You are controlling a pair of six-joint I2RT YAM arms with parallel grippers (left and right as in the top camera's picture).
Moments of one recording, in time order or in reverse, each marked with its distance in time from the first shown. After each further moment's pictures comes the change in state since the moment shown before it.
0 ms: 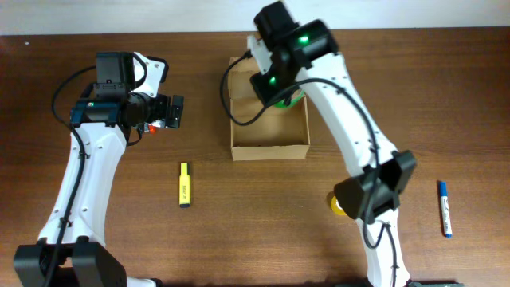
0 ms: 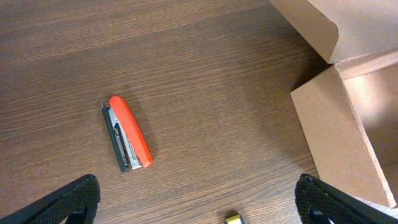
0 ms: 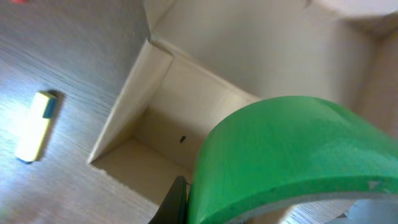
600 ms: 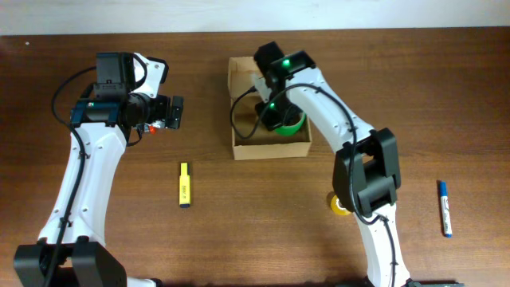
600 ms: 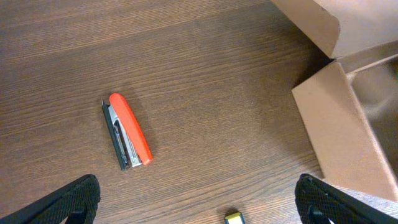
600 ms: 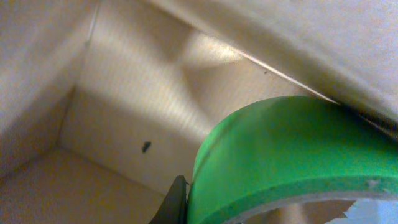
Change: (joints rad) left arm 0.000 0.000 0.000 -0.008 -0.003 0.000; right arm -0.049 0.047 -0.378 0.233 -0.009 -0.029
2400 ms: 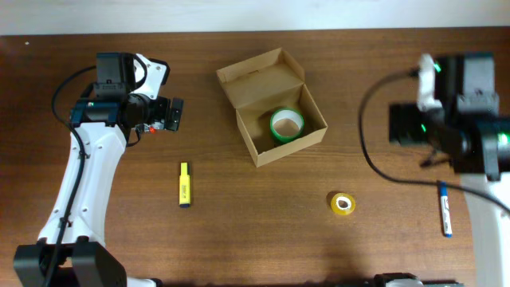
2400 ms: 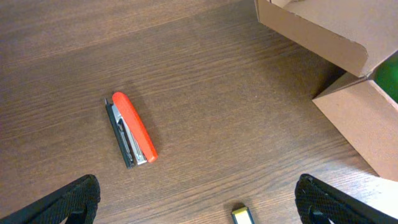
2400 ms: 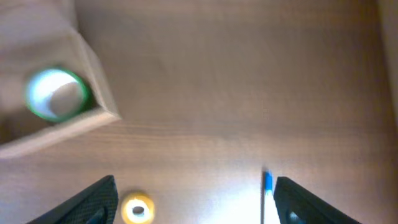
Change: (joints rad) left arm 0.000 0.000 0.002 -0.015 -0.011 0.045; right arm -0.431 -1.028 -0.492 -0.055 0.272 0.052
